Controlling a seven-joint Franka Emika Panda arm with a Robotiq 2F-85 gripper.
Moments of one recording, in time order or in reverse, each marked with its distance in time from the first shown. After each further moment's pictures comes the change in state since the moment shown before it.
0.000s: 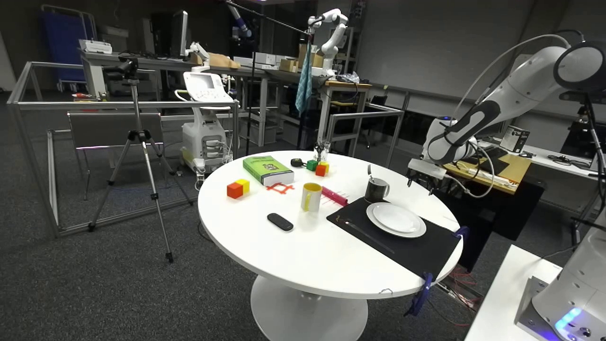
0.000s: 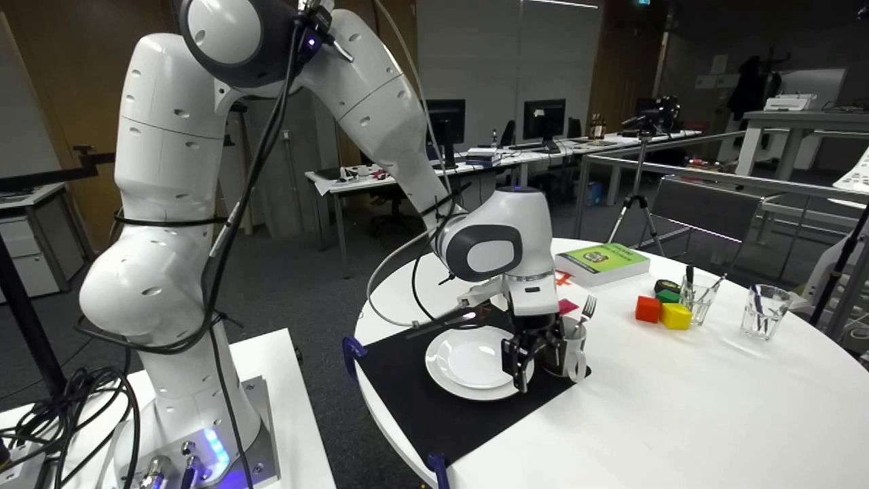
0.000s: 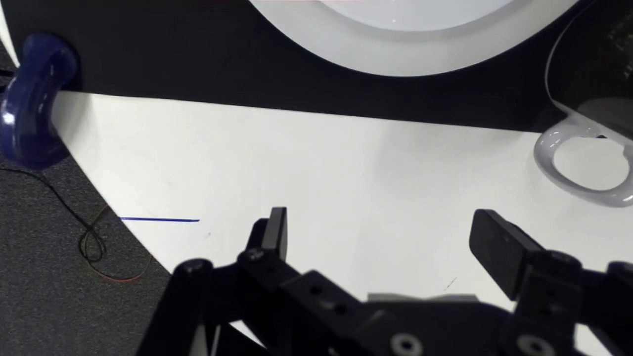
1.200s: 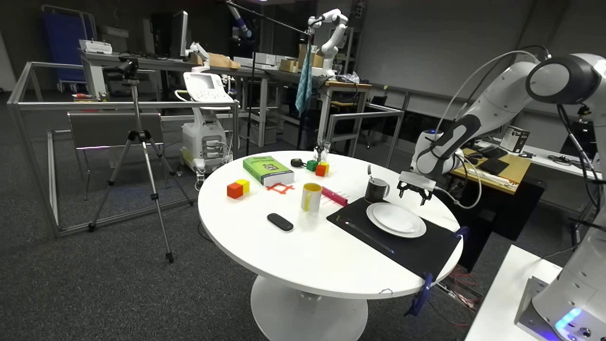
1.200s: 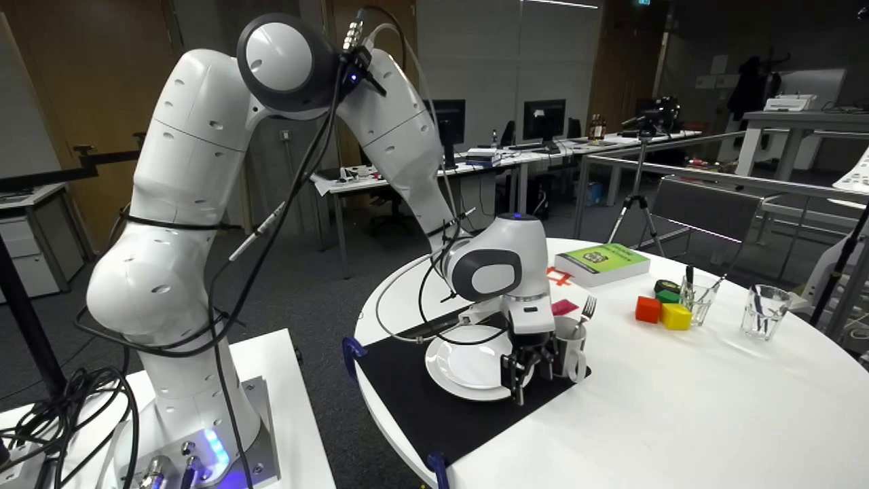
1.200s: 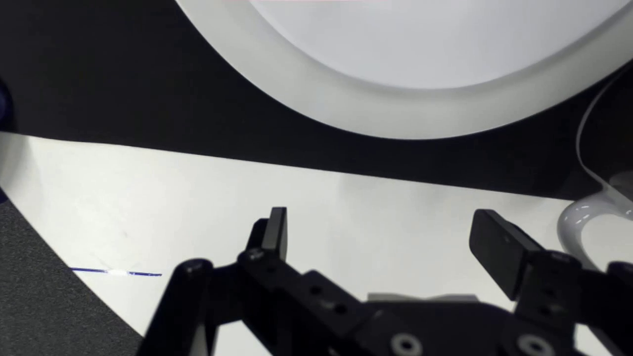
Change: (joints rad) arm 0.068 0.150 -0.016 0.061 0.040 0.049 -0.001
